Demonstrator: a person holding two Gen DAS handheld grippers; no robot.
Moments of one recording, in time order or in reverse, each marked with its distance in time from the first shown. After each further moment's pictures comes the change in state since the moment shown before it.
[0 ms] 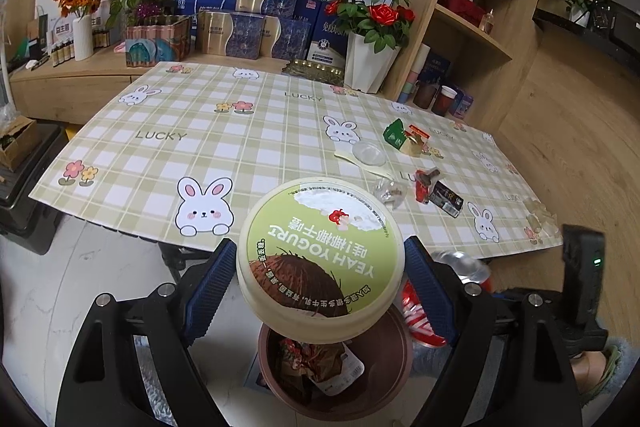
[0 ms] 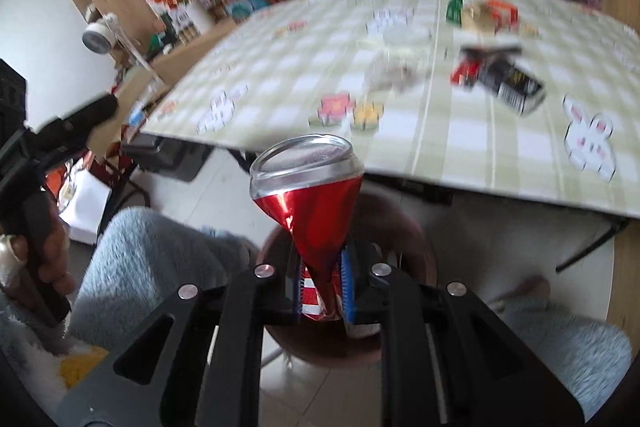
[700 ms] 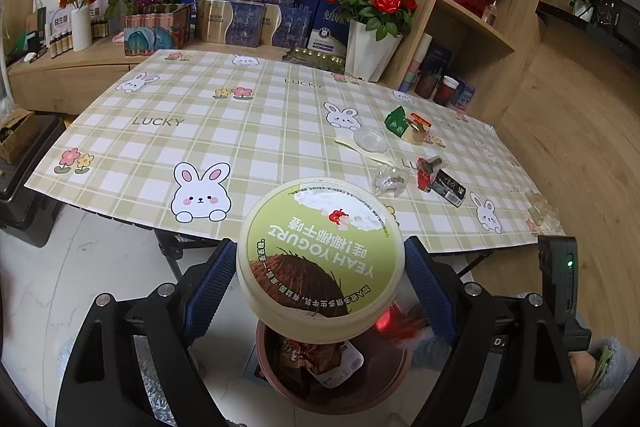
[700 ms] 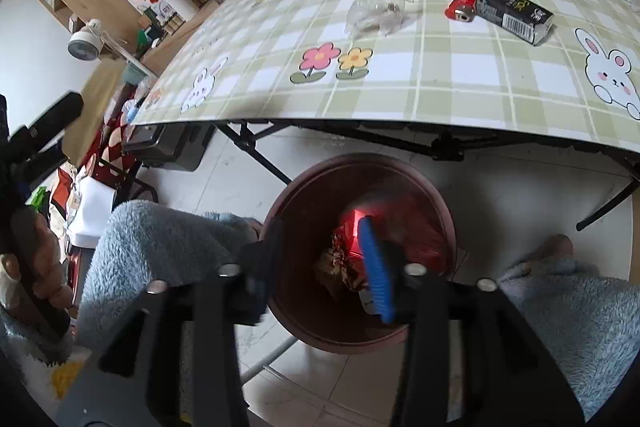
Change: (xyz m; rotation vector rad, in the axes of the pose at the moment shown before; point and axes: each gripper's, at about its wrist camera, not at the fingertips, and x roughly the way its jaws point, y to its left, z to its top) left arm 0.010 0.002 -0.007 -0.006 0.039 -0.001; right arm 0.024 -0.015 -0.014 0.110 0.074 0.041
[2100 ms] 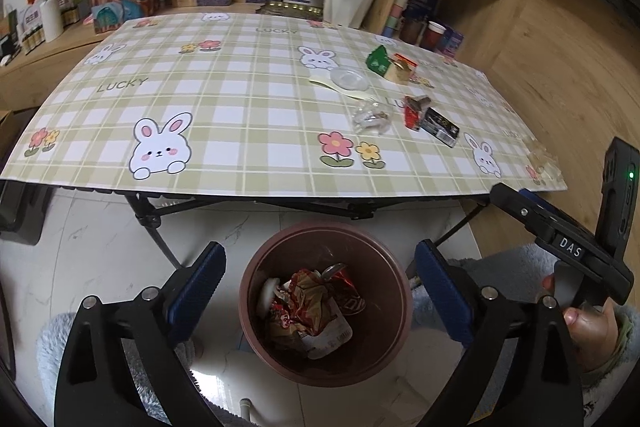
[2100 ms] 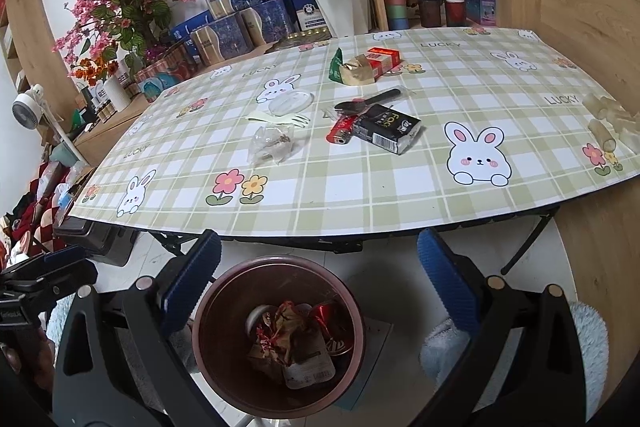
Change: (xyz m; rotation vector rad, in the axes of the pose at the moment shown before) left arm 0.037 -0.021 -0.029 0.068 0.152 -0.023; right arm -0.059 -0.016 0.007 0.070 -0.375 -0.316
